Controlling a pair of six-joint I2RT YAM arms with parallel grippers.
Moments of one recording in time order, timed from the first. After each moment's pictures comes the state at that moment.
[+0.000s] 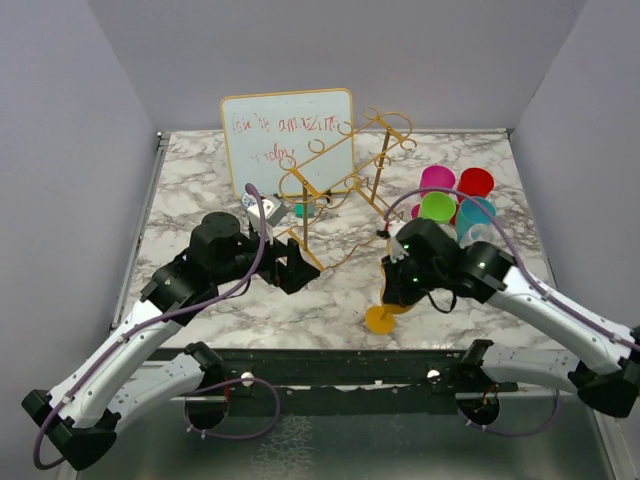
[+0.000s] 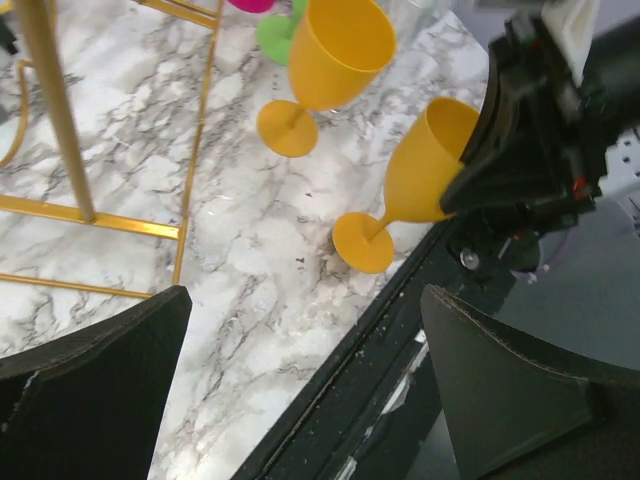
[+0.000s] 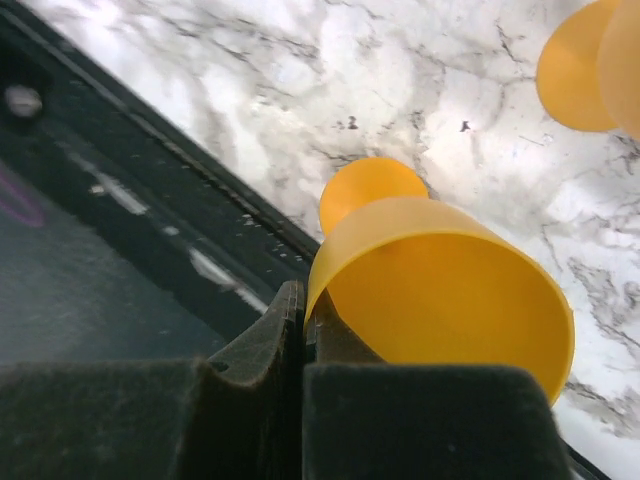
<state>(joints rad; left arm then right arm) -0.68 0.81 0.94 -0.51 0.38 -0.30 0.82 1.01 1.08 -0.97 -0.16 0.34</state>
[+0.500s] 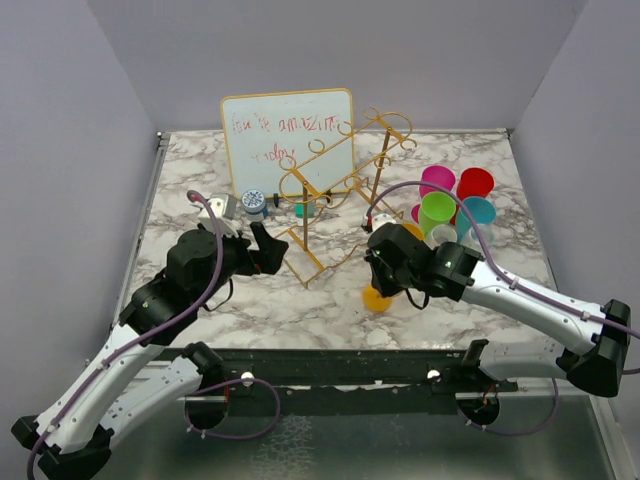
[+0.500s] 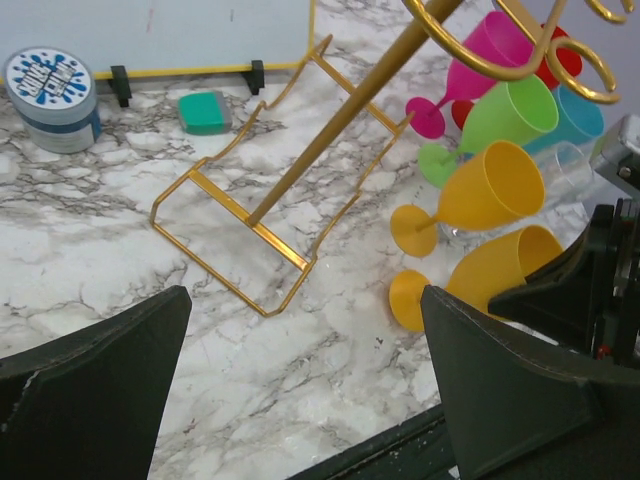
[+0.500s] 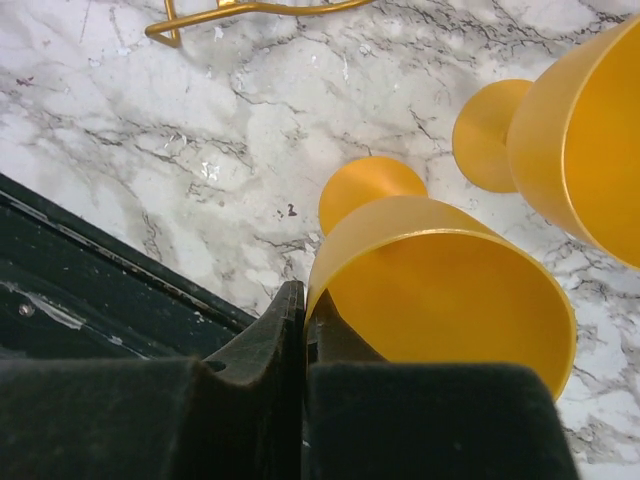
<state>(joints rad) -0.68 0.66 0.89 -0.56 -0.14 -0.50 1.00 1.19 1.08 -0.83 0.22 0.44</state>
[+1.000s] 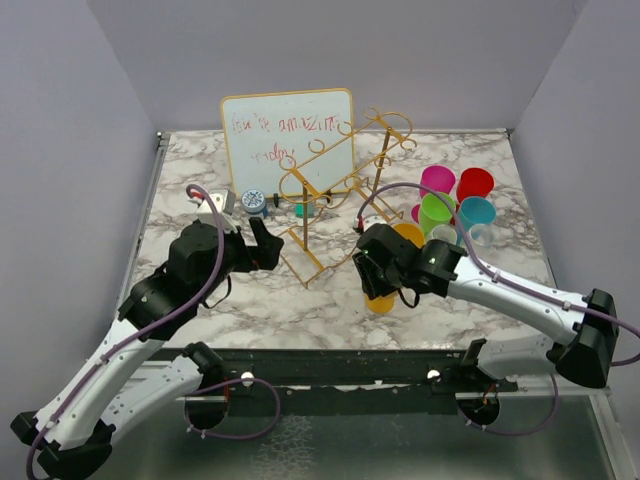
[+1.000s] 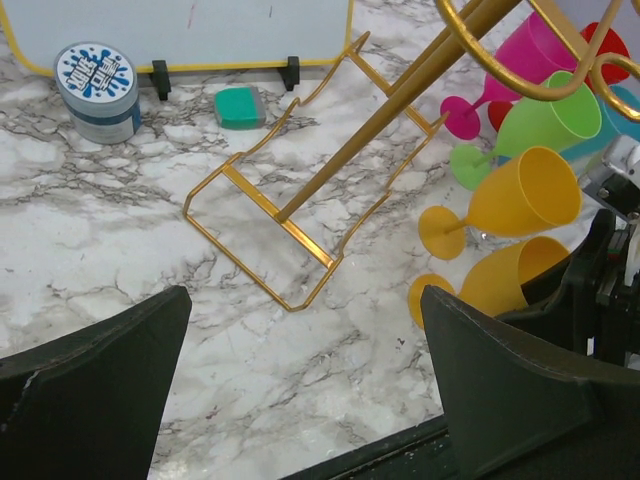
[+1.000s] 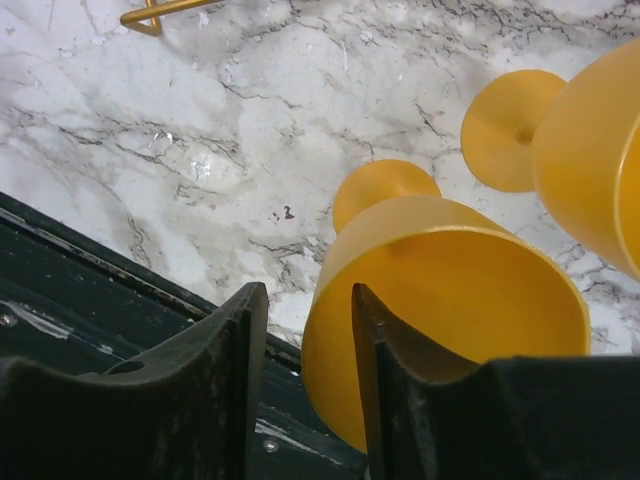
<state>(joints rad) -0.68 0.68 0.94 -0.63 -0.24 -0.51 1.00 1.28 1.07 -0.81 0.22 0.44</state>
